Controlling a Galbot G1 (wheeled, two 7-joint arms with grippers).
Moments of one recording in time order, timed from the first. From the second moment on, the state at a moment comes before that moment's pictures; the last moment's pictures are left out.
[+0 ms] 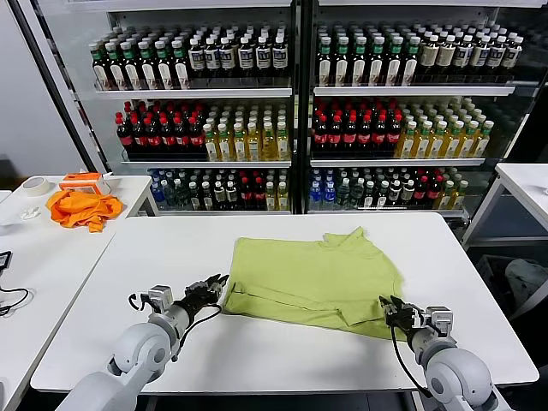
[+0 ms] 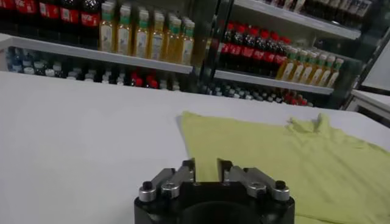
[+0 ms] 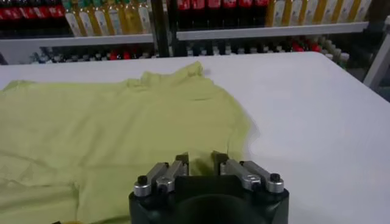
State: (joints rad) left arm 1.02 -0.96 -0.16 -1.77 -0.88 0.39 -0.13; right arm -1.27 0.96 0.43 1.97 0.73 -0.58 0.29
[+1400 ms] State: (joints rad) left arm 1.12 -0.96 -0.10 -1.86 -0.73 0.46 -0.19; right arm -1.49 1.04 0.53 2.04 0.67 -0.53 0.28
